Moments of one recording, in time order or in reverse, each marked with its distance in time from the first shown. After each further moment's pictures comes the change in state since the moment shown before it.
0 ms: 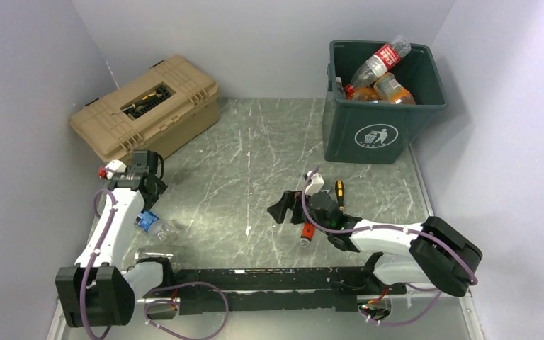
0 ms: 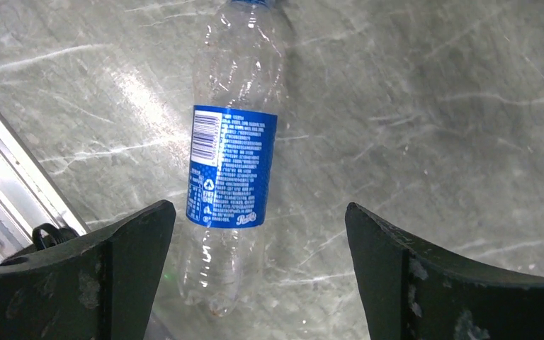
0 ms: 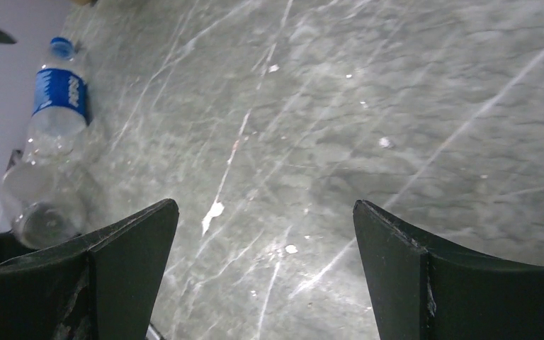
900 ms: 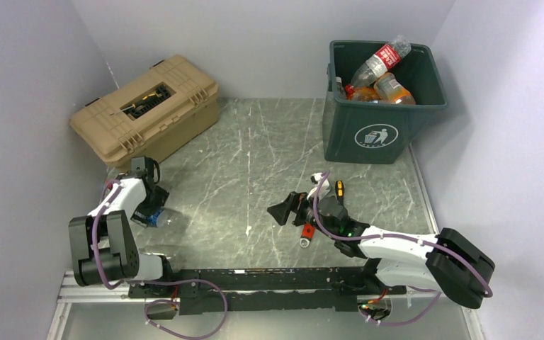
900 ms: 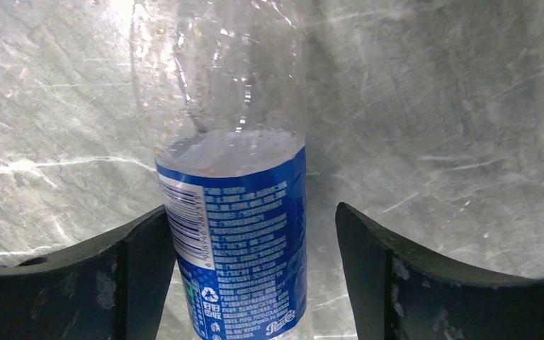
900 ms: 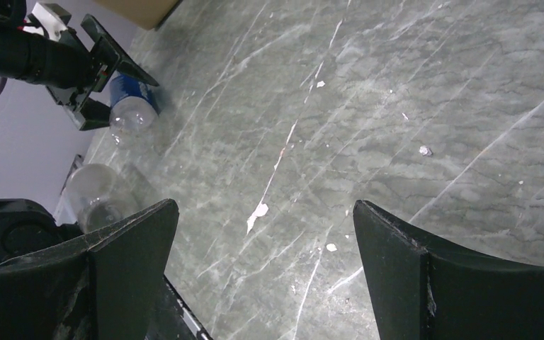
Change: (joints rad) left arm 0.179 0.291 -0.125 0.281 0.183 0.005; right arm 0.052 -0.134 -0.056 0.053 -0.009 0.041
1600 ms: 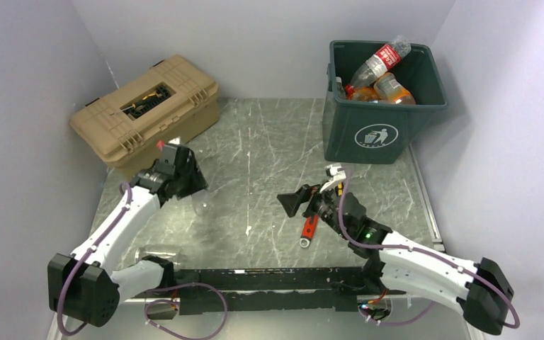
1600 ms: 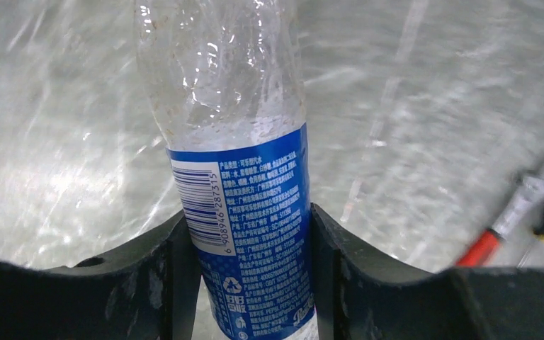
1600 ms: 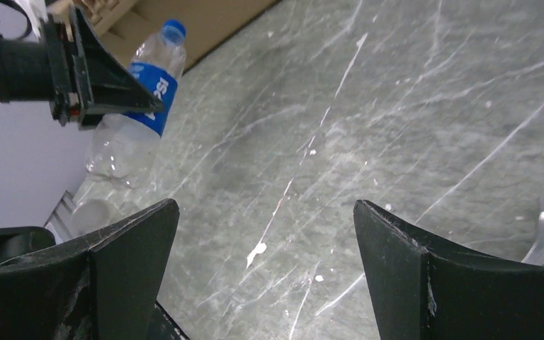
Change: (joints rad) left arm -0.470 -0.260 0.093 0.007 0.210 0.210; right arm 0.001 -0.270 0.090 -0.251 0.112 -0.136
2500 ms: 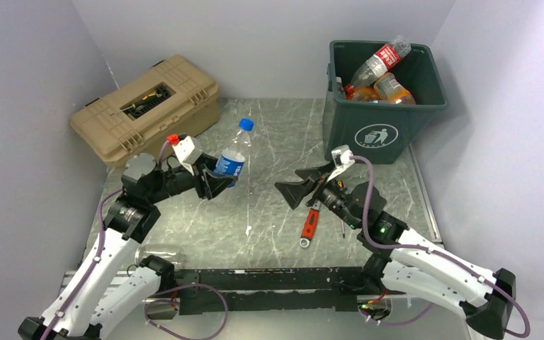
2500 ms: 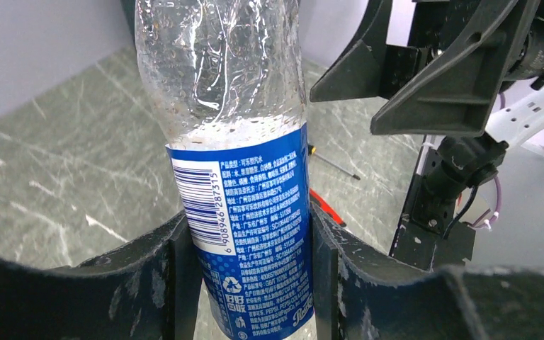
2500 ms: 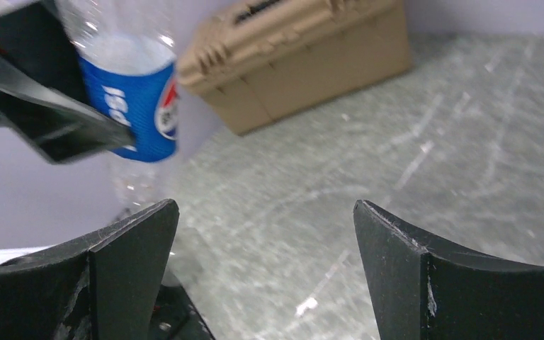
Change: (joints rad) left arm -0.113 -0.351 0.005 0.550 0.804 0.624; right arm 0.000 -0.095 0.235 -0.145 -0.089 -0.147
